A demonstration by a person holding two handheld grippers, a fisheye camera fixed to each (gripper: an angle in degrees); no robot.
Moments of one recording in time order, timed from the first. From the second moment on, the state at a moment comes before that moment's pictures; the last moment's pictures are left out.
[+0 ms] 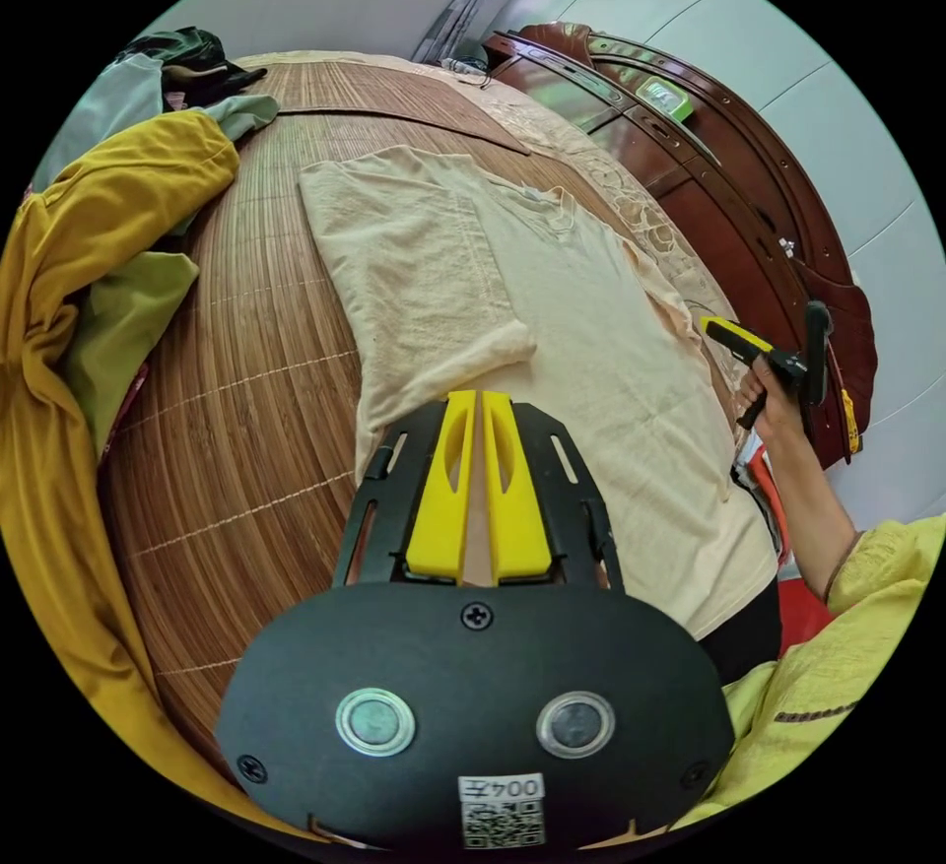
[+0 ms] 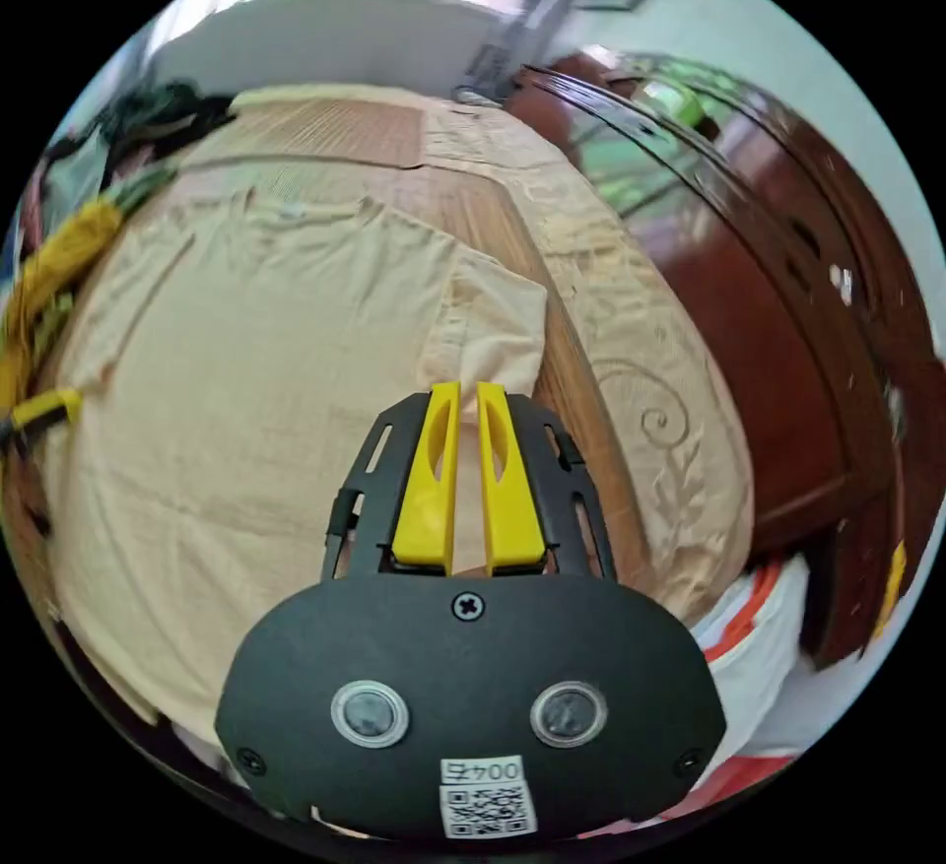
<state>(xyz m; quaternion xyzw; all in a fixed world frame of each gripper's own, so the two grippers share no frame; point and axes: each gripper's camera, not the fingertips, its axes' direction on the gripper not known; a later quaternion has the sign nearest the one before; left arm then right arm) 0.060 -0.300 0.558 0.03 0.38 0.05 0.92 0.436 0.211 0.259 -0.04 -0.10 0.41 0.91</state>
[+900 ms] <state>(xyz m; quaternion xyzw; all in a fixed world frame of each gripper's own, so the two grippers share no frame) 0.464 -0.589 0.579 -0.01 0.42 0.22 0.88 0.332 0.285 0.306 0.07 -0.20 0.34 0.92</state>
